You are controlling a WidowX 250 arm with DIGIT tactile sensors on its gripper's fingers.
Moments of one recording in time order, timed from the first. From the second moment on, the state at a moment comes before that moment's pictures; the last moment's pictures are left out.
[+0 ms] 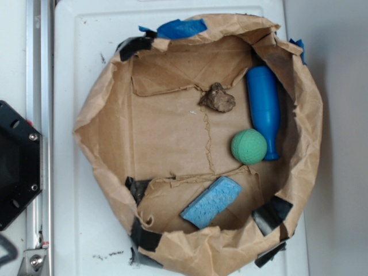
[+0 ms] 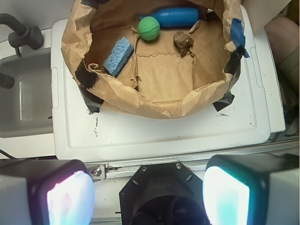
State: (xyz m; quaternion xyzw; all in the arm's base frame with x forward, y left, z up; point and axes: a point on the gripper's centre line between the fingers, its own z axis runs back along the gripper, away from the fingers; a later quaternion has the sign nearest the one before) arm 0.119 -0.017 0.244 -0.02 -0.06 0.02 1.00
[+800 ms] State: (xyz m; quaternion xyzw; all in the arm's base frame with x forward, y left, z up) arm 0.215 -0.035 0.225 -0.02 -0.04 0.14 0.99
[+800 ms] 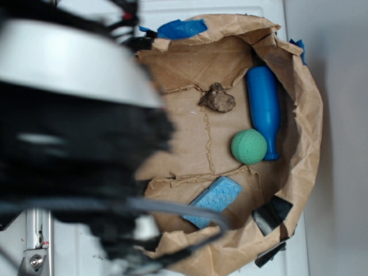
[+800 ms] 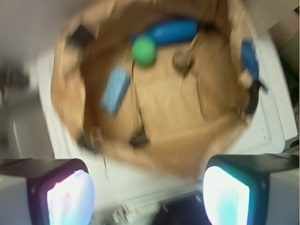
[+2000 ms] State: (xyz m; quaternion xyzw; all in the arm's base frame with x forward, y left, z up) arm 0.254 -0.003 0.123 -0.04 -0.08 0.25 0.96
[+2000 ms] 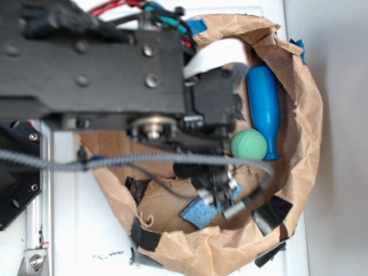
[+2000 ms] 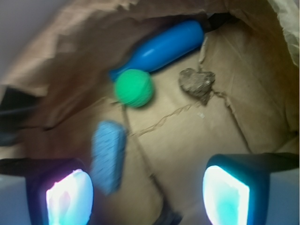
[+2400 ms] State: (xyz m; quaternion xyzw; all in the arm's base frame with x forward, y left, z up) arm 0.243 -0.007 0.085 -0.01 -0.11 0.25 0.96
